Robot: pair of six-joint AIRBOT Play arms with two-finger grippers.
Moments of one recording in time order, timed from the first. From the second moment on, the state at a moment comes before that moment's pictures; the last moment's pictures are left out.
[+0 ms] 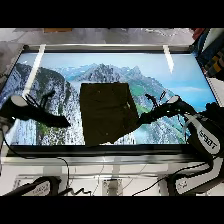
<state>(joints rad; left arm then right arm) 0.18 -1.26 0.92 1.00 -1.38 -0.97 -0.02 -1.67 1.06 -0.76 1.26 0.87</state>
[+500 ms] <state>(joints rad) 0.15 -1.26 0.46 0.73 -1.18 -0.81 -0.01 -1.67 1.06 -0.71 1.26 0.86</state>
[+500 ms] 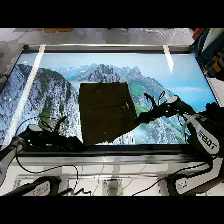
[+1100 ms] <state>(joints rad) -0.04 -1.24 0.48 0.62 -0.83 -0.78 0.01 -1.60 1.06 -0.68 1.28 0.86</state>
